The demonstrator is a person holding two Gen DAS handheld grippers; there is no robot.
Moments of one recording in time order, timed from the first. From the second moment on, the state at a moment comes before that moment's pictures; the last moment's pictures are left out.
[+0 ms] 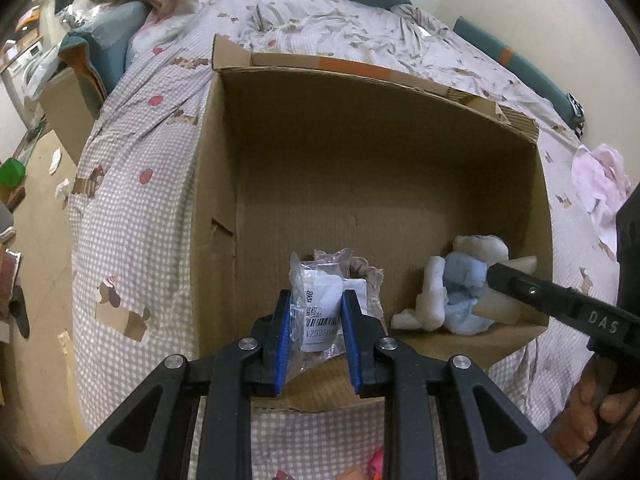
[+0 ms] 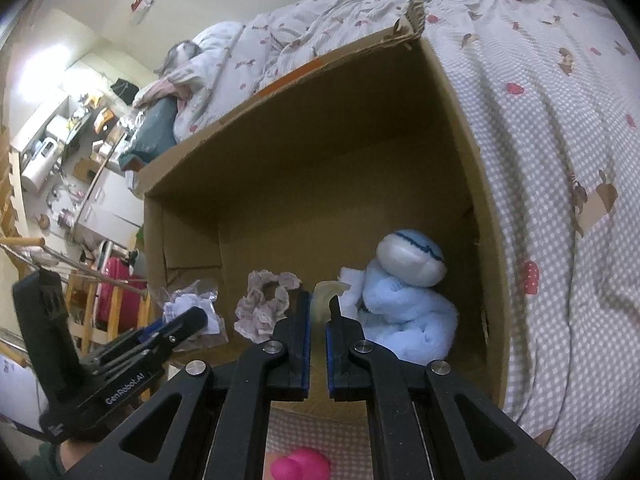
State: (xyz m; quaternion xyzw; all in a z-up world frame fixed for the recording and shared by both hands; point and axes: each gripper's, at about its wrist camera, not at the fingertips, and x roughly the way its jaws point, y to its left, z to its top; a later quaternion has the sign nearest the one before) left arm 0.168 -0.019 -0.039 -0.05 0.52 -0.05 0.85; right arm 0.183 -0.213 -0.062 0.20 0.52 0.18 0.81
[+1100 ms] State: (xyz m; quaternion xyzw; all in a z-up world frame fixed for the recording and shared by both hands) left arm 0.154 -0.033 -0.018 0.02 0.47 -0.03 0.88; right arm 0.177 -0.203 -0.052 0.16 0.50 0.16 0.84
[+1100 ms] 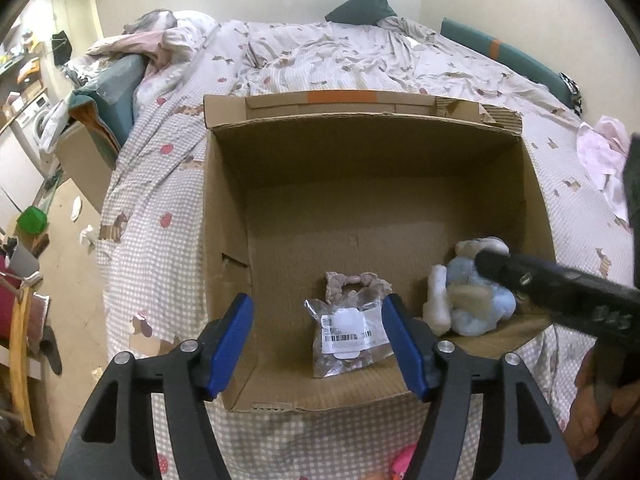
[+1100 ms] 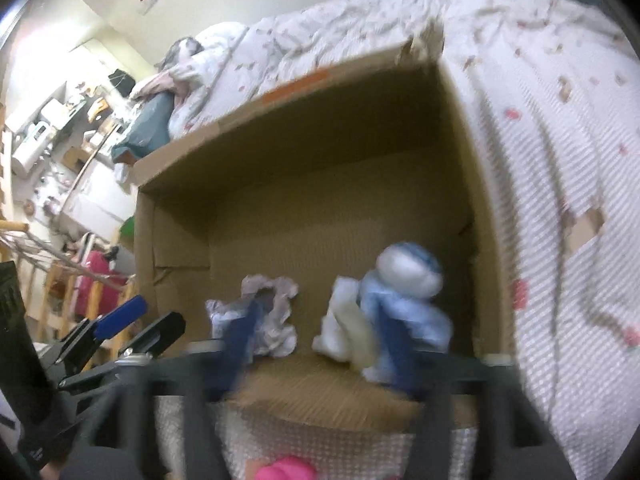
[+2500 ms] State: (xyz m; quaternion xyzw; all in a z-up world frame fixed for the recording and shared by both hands) left arm 0.047 0.004 -0.021 -0.05 0.51 0.03 0.86; right arm 0.075 -0.220 -0.037 0.15 0.51 0.13 0.84
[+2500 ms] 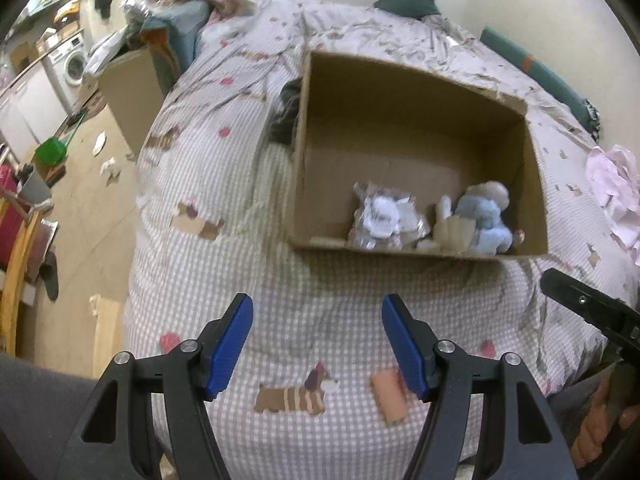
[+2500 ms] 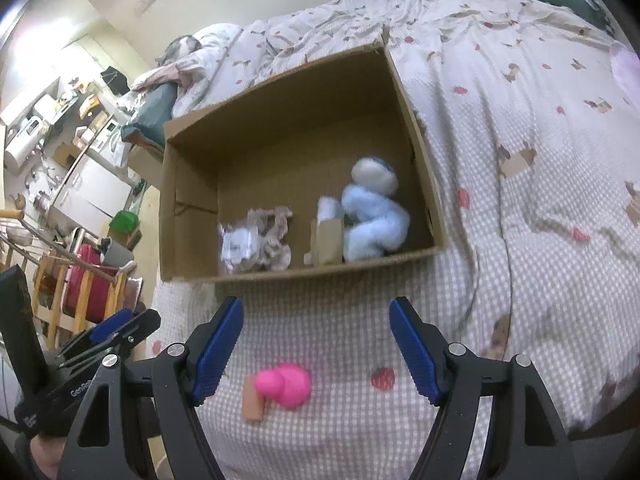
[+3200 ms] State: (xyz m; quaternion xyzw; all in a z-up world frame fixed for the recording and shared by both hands) left arm 0.058 0.020 -0.052 -0.11 0.56 0.06 0.82; right arm 0.081 -0.149 -0.136 0.14 0.67 0.20 0.70
